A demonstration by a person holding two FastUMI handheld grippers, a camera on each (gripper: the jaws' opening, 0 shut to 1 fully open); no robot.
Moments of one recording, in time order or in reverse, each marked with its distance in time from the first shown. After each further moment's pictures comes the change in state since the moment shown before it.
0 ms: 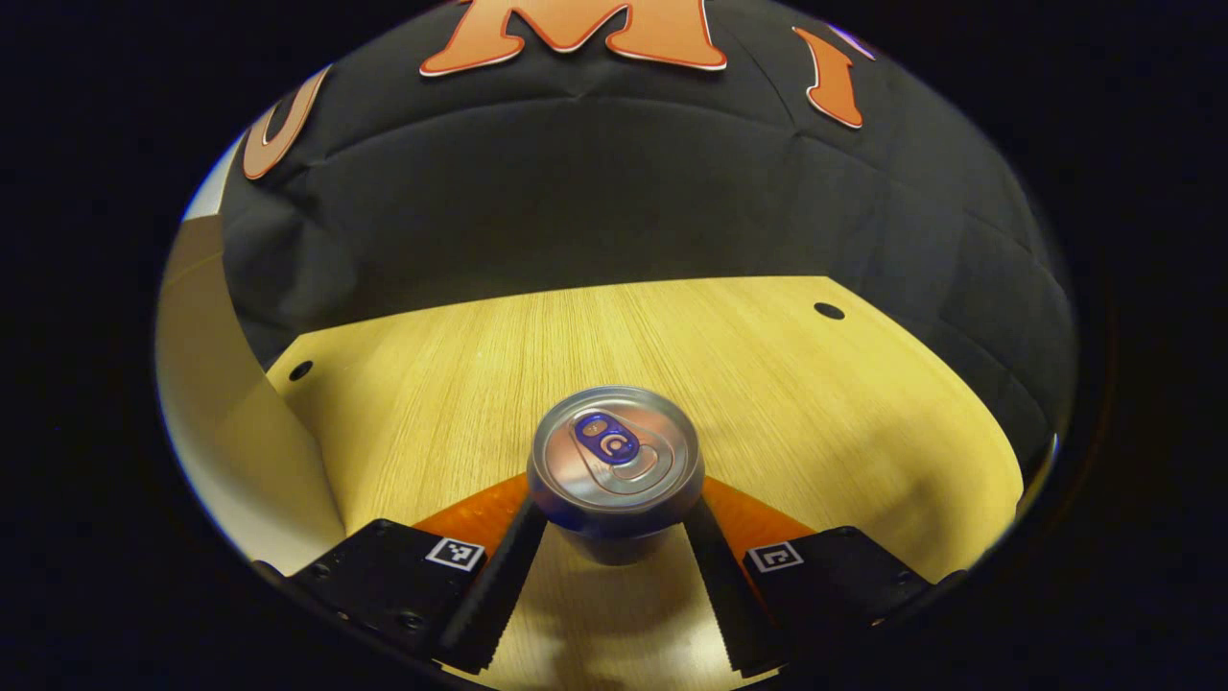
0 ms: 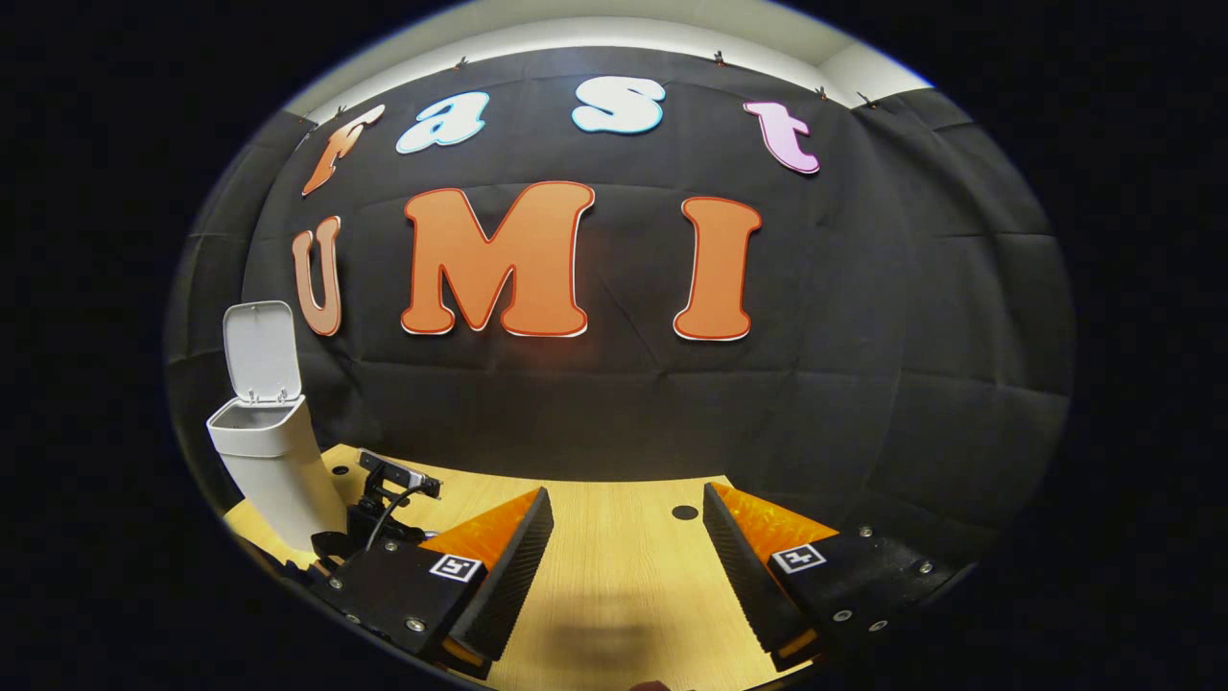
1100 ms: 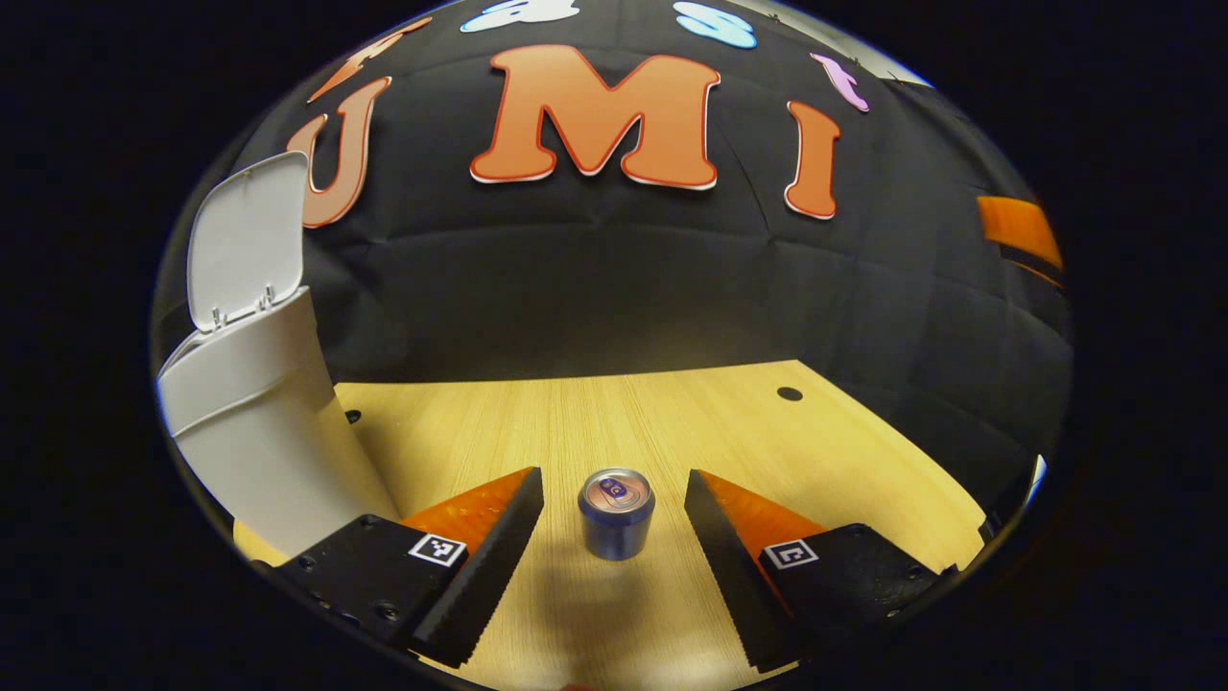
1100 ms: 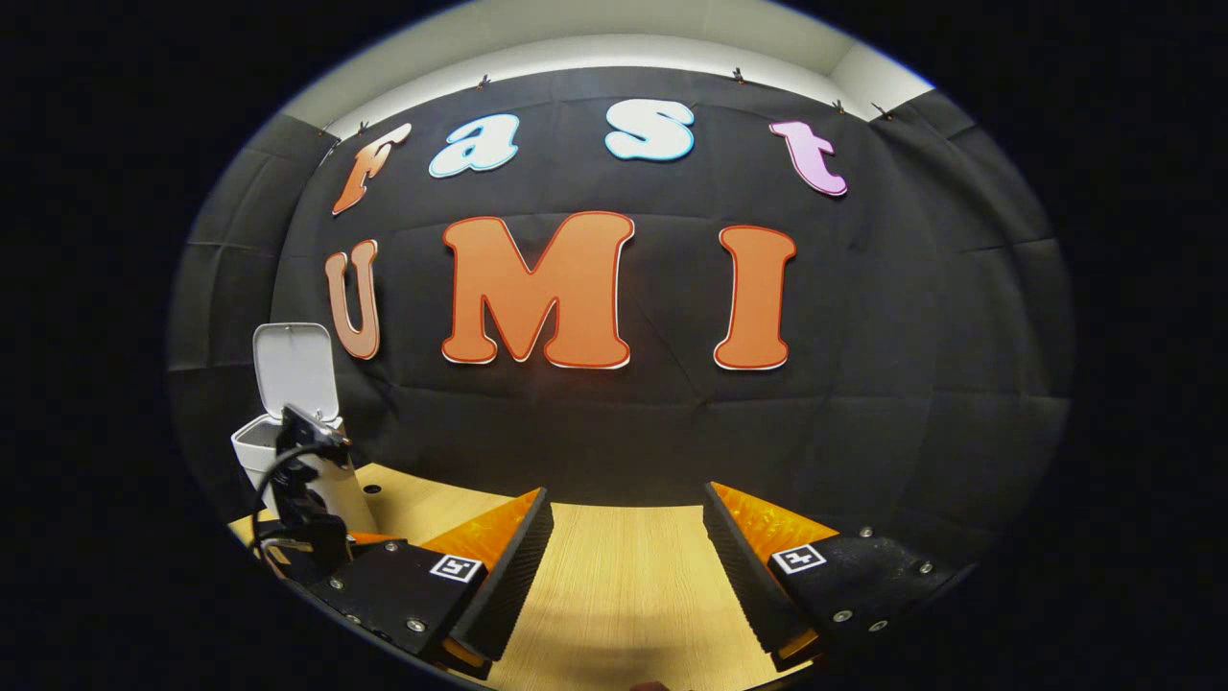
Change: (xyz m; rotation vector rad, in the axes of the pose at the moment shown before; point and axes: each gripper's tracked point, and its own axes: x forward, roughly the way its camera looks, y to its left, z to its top) left arm -0.107 0.000 0.042 -0.034 -0.188 0.001; right arm -0.002 0.027 0.021 0.001 -0.075 0.087
